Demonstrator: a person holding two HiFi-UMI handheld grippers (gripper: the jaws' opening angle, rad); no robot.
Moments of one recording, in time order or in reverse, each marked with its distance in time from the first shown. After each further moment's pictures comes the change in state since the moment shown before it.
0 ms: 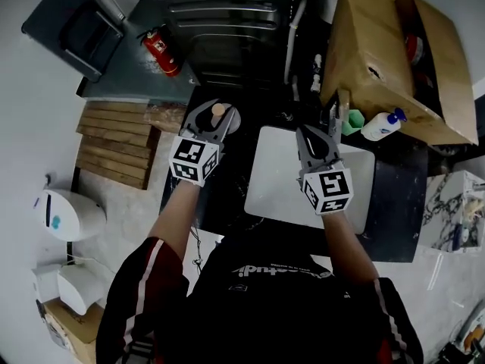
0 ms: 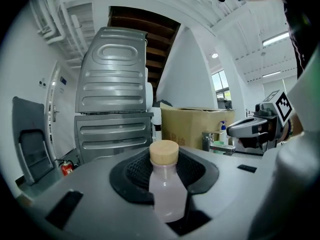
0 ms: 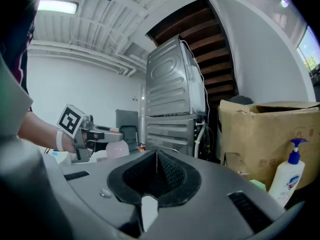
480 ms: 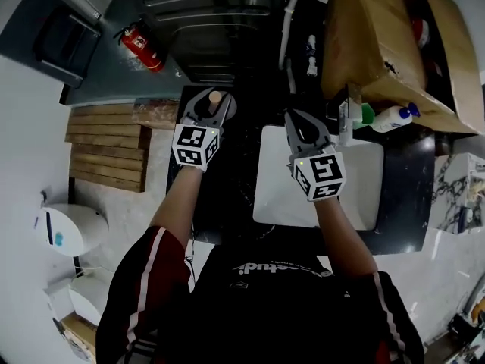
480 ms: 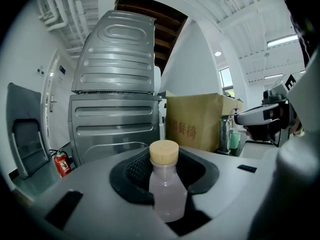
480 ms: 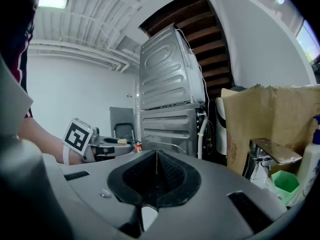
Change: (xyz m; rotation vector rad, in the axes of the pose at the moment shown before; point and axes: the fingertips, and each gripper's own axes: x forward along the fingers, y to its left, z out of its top) left arm 0.079 0.061 -0.078 -0.035 0.051 -0.024; right arm 0.088 -0.001 -0.029 0.053 0.037 -0.038
